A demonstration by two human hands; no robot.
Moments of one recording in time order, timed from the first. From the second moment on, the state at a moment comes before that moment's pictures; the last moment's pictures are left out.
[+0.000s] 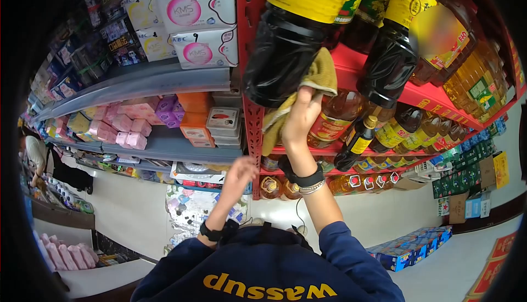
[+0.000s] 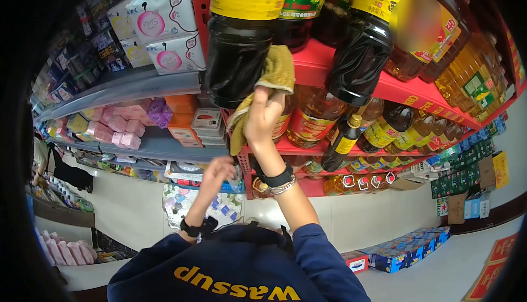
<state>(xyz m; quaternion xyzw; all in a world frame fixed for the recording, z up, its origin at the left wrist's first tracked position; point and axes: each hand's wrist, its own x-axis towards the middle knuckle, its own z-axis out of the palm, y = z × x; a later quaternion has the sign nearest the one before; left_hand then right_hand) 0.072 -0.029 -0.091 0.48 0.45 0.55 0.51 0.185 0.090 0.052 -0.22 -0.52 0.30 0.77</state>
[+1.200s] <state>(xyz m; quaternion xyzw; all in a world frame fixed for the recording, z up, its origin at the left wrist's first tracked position) 0.118 0.028 0.093 0.62 0.15 0.64 0.43 0.247 0.033 0.112 -0.19 -0.72 -0.19 0.64</state>
